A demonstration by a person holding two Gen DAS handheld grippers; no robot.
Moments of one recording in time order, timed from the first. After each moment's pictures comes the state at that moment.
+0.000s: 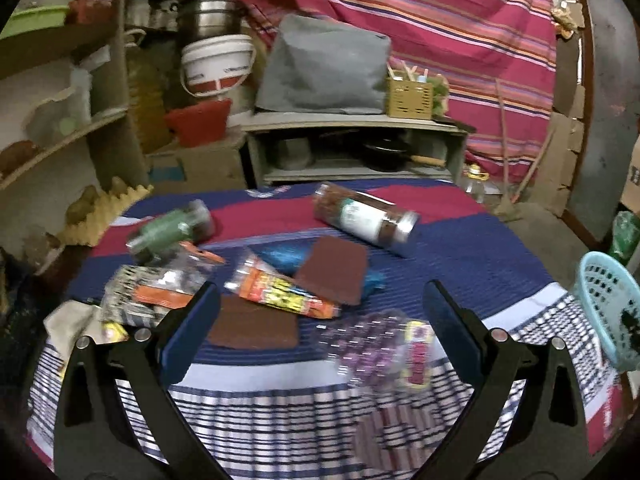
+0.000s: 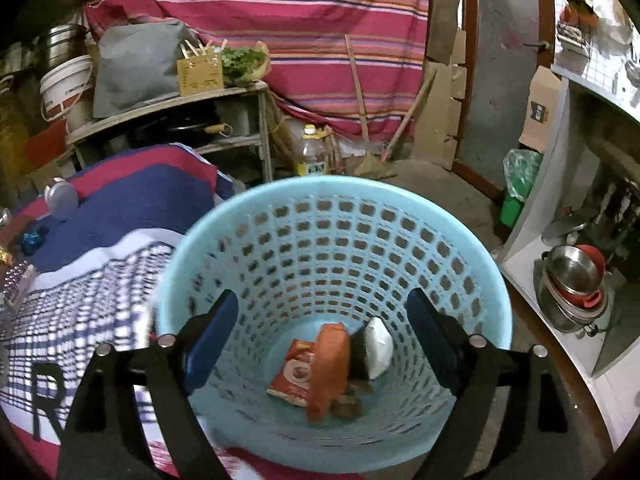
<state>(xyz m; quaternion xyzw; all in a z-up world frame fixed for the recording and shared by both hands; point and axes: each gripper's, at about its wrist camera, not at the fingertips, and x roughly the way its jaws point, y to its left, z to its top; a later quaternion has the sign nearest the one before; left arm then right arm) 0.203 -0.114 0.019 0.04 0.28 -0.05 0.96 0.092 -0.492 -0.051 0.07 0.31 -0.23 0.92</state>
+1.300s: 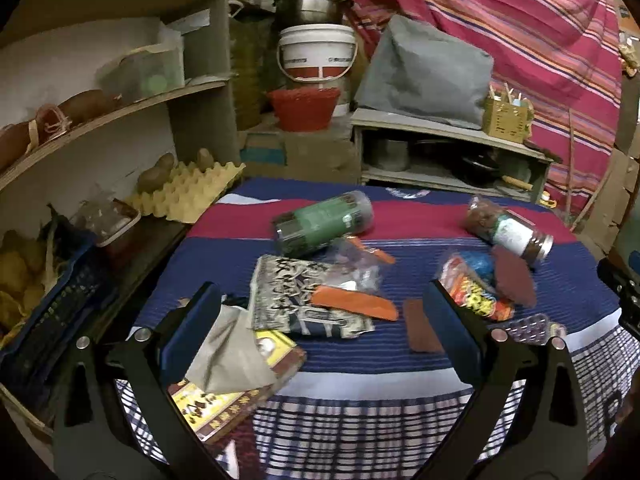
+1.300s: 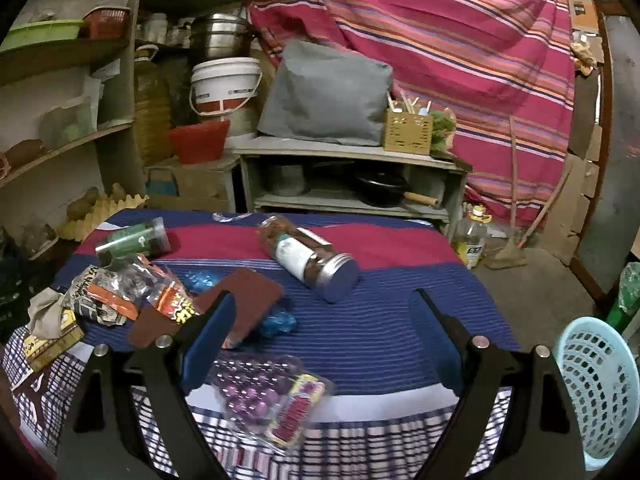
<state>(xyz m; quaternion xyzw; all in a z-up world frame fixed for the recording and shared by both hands) 0.218 0.050 0.018 -0.01 0.29 0.06 0.96 0.218 -0.210 0.009 0.00 0.25 -0.02 0.97</state>
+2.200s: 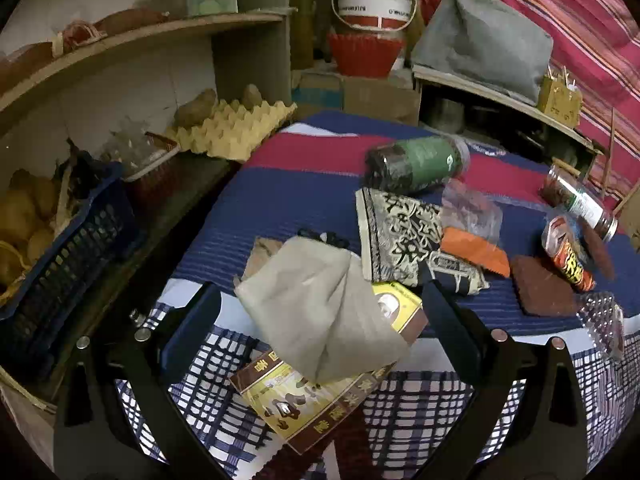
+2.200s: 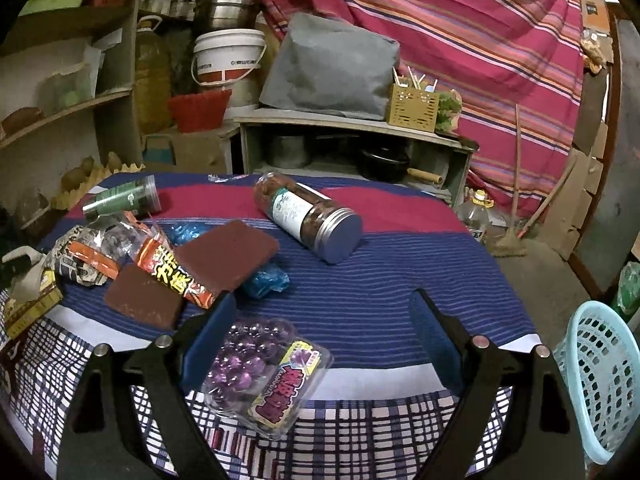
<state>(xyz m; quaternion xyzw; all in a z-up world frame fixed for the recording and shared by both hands) 0.233 0.135 -0.039 -0.05 0.37 0.11 0.92 0.220 -0.217 -0.024 -0.02 0.28 -0.03 0.96</state>
